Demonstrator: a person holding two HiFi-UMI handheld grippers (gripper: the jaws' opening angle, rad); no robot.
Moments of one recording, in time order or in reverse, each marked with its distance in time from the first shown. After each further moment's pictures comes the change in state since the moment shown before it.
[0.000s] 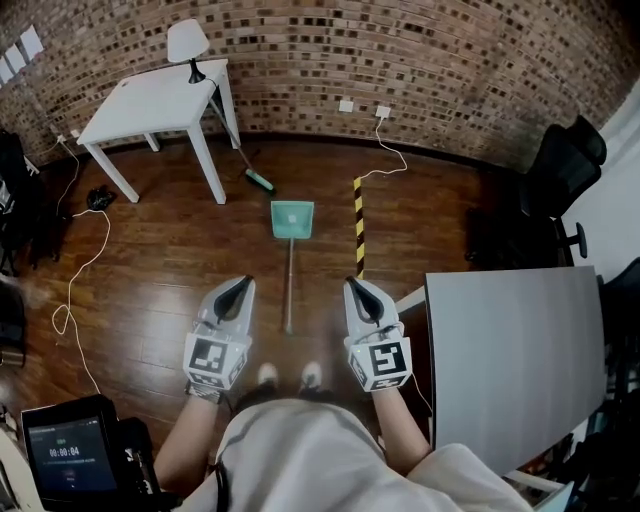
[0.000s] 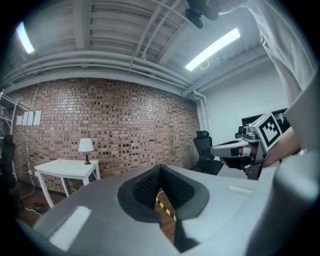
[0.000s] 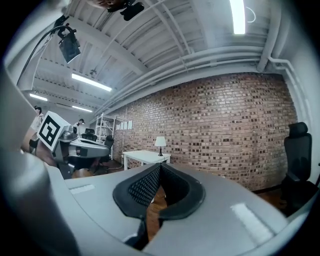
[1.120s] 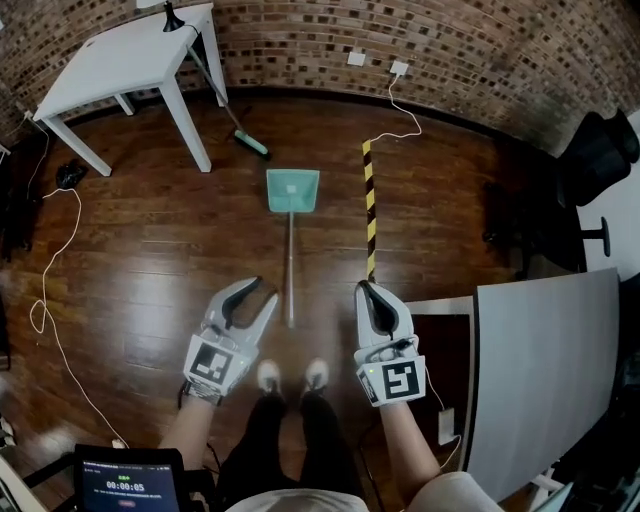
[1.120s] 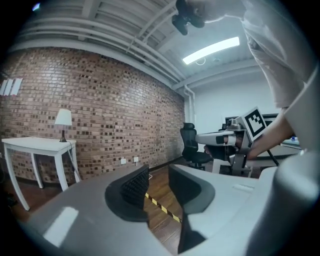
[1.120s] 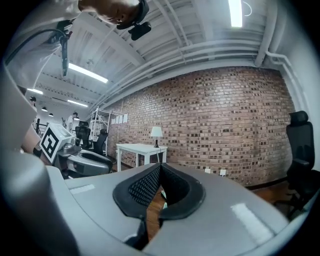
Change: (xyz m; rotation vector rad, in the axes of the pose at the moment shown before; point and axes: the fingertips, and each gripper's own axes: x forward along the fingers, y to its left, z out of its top) left arm 0.109 0.036 -0.178 -0.086 0.051 -0.242; right arm 0.119 -0.016 -0.139 0.013 -0.001 -0.040
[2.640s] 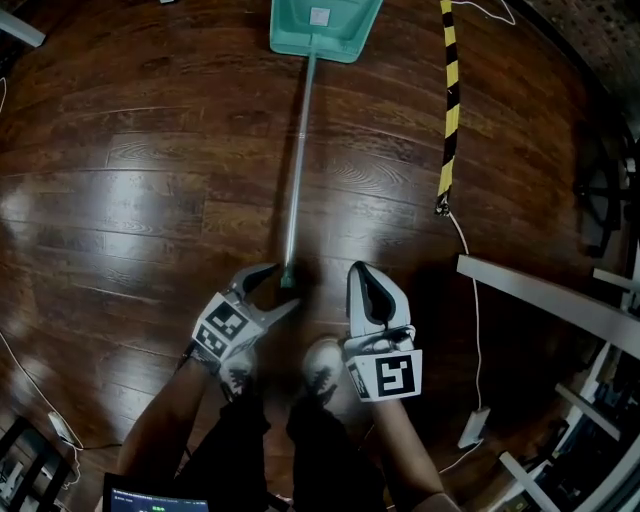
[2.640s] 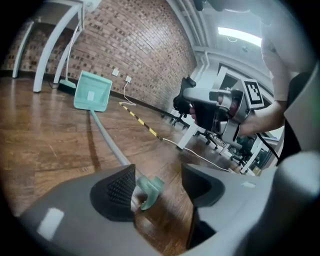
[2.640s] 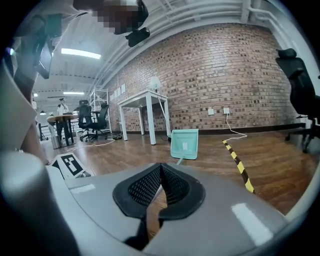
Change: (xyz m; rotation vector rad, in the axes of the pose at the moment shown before) left arm 0.079 -0.057 -0.724 -0.324 0.463 -0.300; right arm 0.053 0.038 -0.616 0.122 0.275 0.050
